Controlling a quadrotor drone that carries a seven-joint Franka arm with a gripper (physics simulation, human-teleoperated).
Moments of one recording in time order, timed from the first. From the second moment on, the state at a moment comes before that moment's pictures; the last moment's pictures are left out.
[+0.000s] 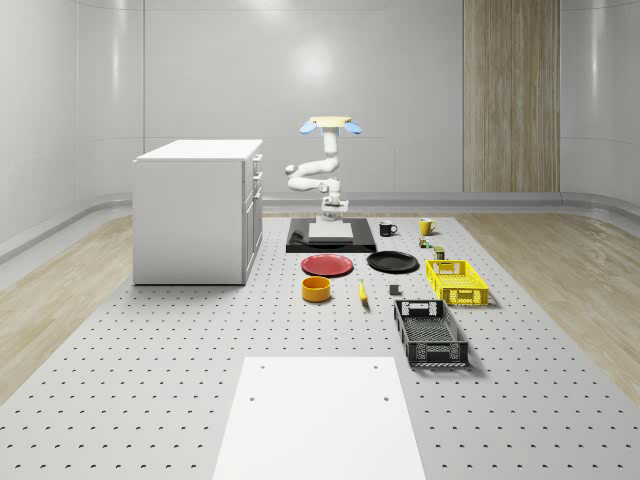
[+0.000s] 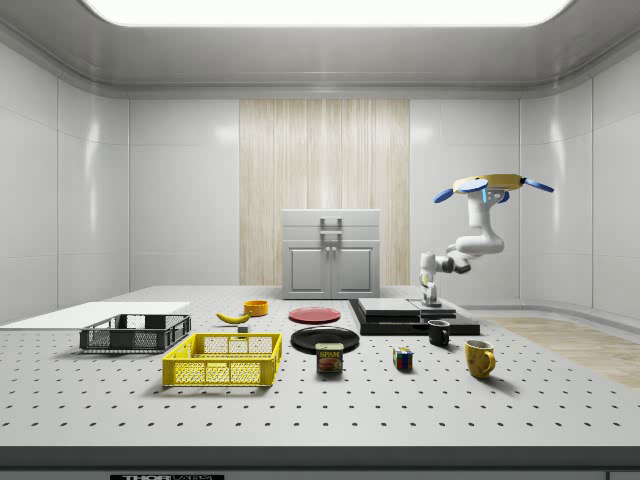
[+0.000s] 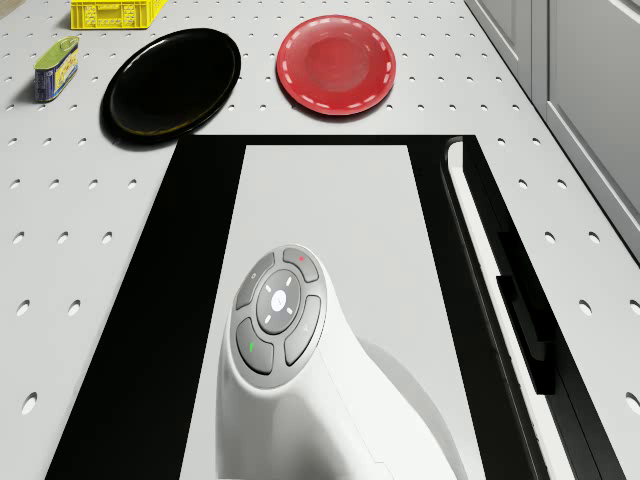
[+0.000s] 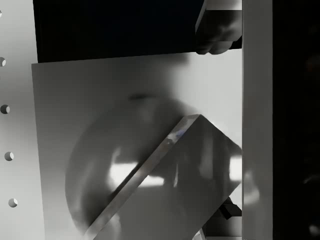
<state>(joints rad) -1.26 -1.36 1.14 -2.78 -2.05 1.51 1.78</state>
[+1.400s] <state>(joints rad) -1.34 -1.37 1.23 -2.60 -1.96 1.57 1.61</state>
